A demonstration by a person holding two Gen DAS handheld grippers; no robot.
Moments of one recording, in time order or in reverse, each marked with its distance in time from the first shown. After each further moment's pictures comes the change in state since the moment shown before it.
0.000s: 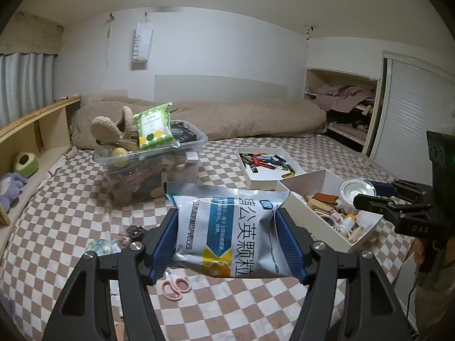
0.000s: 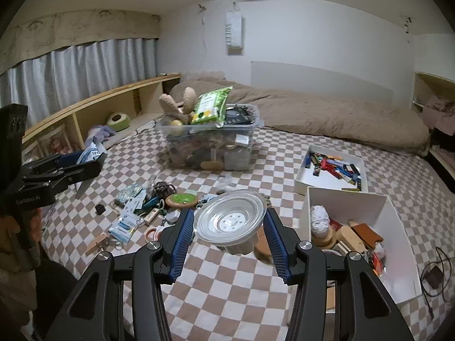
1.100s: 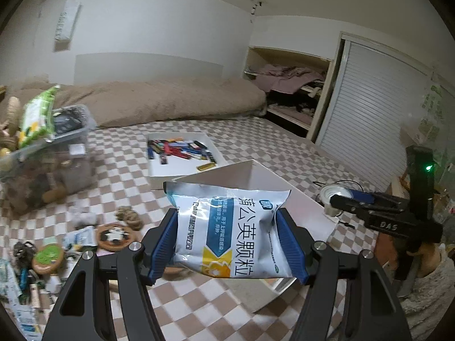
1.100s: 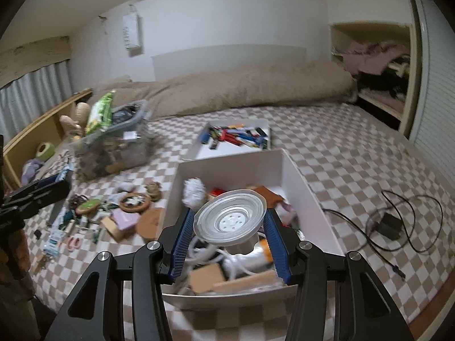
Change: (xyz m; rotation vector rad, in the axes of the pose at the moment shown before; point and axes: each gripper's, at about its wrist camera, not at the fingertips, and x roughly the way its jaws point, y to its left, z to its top) left arm 0.141 -0.161 0.019 0.024 0.106 -0.321; right arm -0.015 -0.195 -0.057 0.273 0.069 -0.291
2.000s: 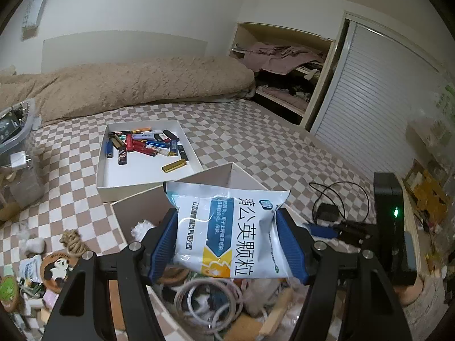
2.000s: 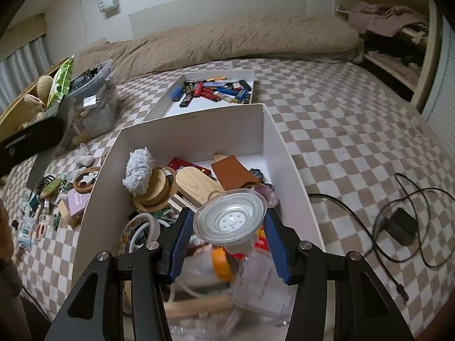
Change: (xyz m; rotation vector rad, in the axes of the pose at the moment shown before) left arm 0.139 -0.033 0.054 -0.015 0.113 -0.069; right arm 0.115 -0.052 0.015 -0.020 0.234 0.009
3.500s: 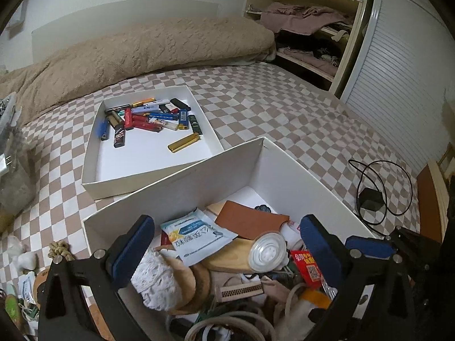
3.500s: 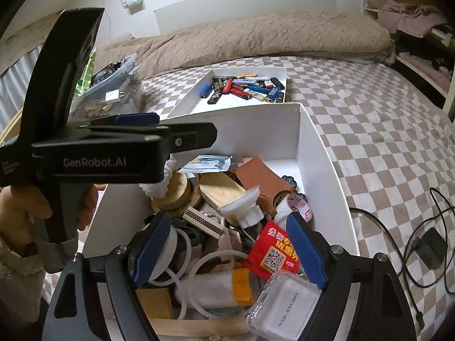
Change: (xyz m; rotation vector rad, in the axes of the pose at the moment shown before) left arm 0.108 0.010 0.010 0.041 0.174 0.121; right arm 0.019 0.005 0.009 -0.052 -0.003 0.143
